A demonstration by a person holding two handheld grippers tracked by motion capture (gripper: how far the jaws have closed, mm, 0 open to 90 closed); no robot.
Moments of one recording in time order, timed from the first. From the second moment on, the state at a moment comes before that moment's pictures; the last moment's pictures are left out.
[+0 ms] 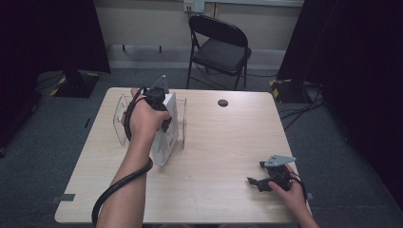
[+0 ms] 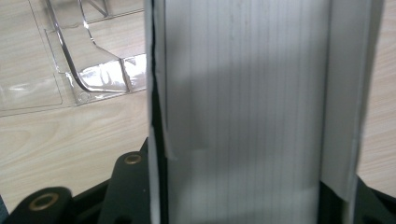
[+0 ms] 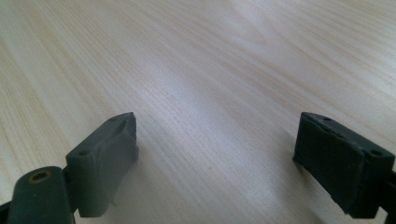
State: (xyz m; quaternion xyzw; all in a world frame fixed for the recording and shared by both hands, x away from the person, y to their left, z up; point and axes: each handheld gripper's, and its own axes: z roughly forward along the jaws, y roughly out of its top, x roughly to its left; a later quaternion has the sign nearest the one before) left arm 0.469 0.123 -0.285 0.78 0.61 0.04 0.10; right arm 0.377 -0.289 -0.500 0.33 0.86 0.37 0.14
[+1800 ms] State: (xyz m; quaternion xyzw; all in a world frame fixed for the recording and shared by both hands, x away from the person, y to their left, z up) left arm 0.496 0.115 -0.289 0.76 0.64 0.04 0.10; right arm 0.377 -0.289 -0.500 0.33 0.86 0.37 0.14
